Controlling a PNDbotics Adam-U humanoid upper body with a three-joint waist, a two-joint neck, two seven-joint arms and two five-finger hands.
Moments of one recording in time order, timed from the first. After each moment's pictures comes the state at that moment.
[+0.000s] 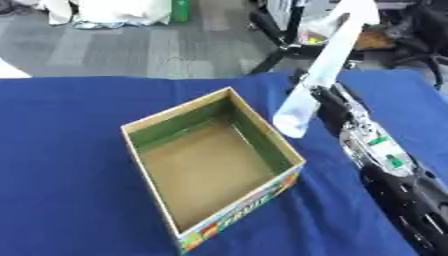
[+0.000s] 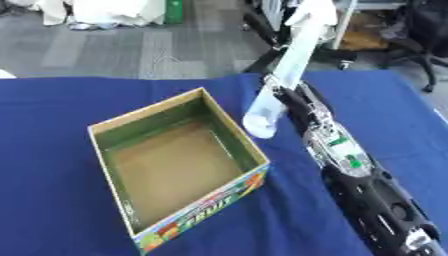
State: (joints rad) left arm -0.30 0.39 0.25 -1.92 0.56 -0.07 -0.02; right arm -0.69 -0.61 0.05 -1.35 -0.52 0.04 -0.07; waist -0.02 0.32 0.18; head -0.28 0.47
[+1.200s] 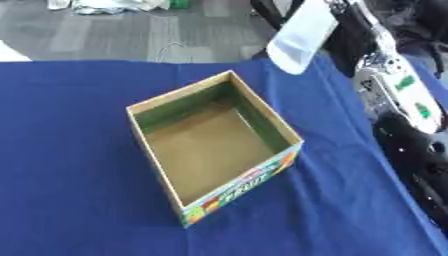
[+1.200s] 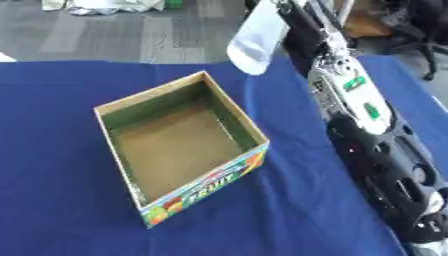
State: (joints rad) left arm -0.29 0.39 0.27 -1.93 0.56 -0.07 0.03; right arm -0.73 -0.60 0.04 -1.69 -0.61 0.14 -0.16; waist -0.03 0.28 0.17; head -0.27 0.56
